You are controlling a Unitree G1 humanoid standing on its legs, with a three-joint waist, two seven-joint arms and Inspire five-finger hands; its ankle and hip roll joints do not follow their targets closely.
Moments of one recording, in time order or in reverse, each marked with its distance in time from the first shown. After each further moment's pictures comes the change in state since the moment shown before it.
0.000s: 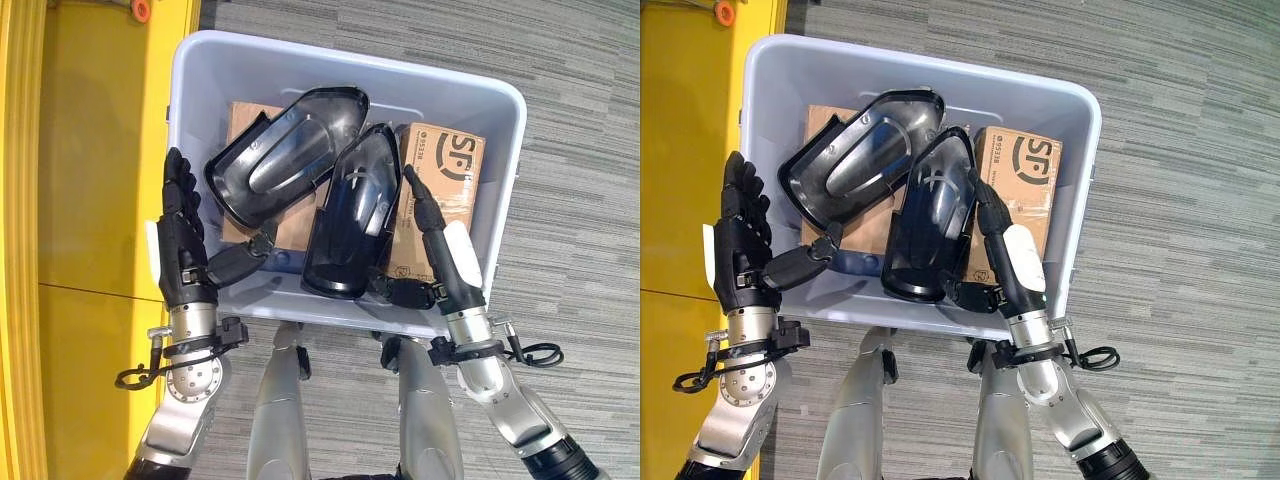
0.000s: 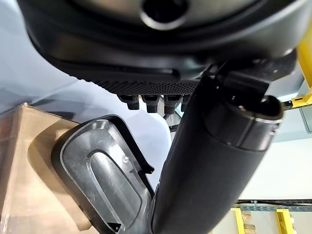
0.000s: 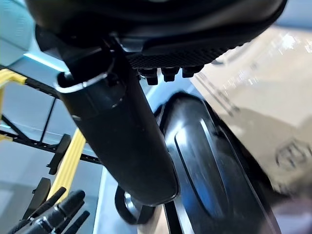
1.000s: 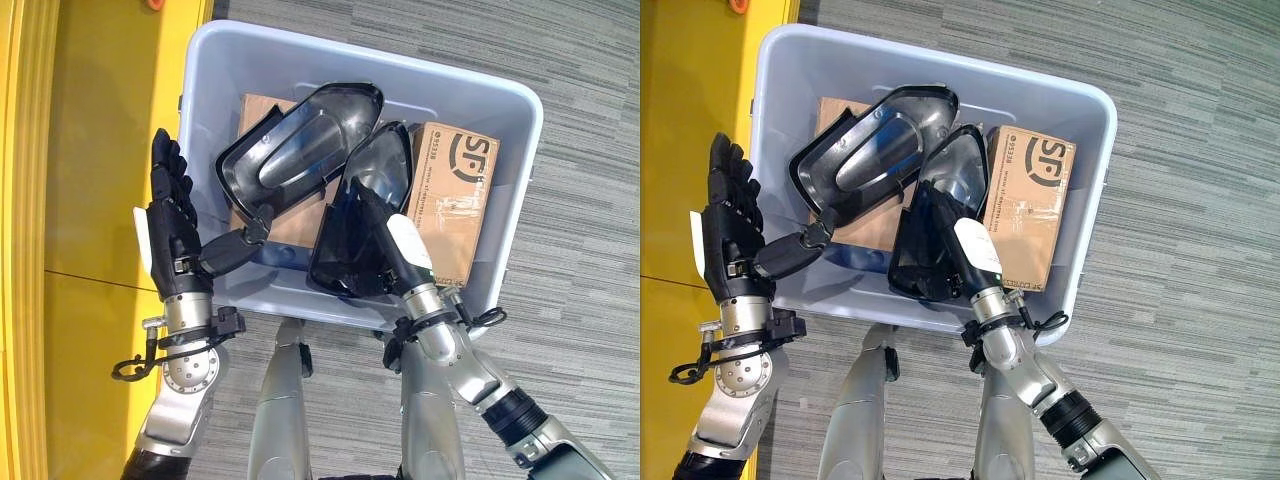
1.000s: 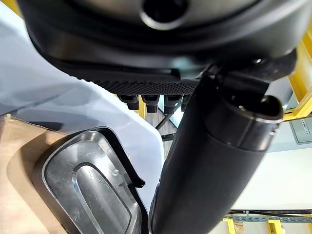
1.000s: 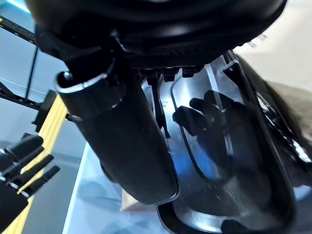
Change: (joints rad) left arm -0.045 -0.006 0.011 0.001 -0.005 -0.005 -0.008; right arm -0.270 0.114 0.142 0.289 -0.074 0.088 0.037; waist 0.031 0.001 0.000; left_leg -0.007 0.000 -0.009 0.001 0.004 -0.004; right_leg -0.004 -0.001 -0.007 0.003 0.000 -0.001
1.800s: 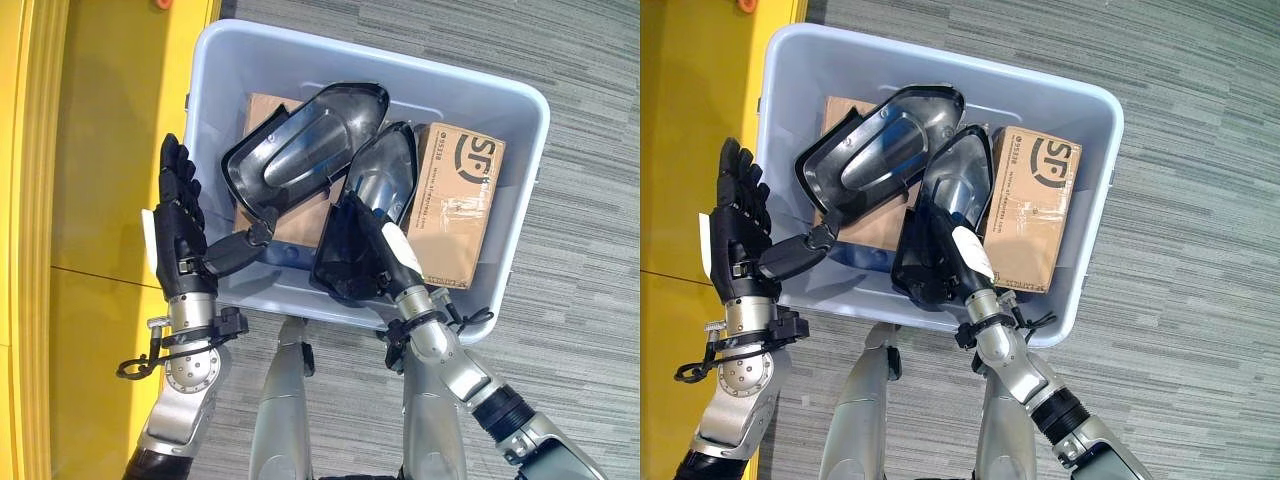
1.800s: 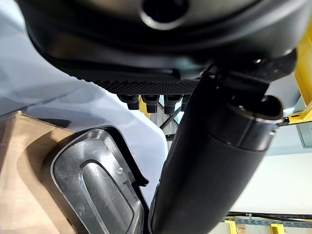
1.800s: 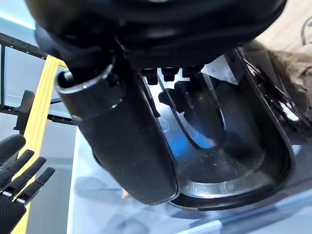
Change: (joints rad) left arm -0.004 -0.002 -0.014 0.008 -0.038 0.000 -0.020; right arm -0.034 0.043 0.014 0.062 0.130 0.016 0.036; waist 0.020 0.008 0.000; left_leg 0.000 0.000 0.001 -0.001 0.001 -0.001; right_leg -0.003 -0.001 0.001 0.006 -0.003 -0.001
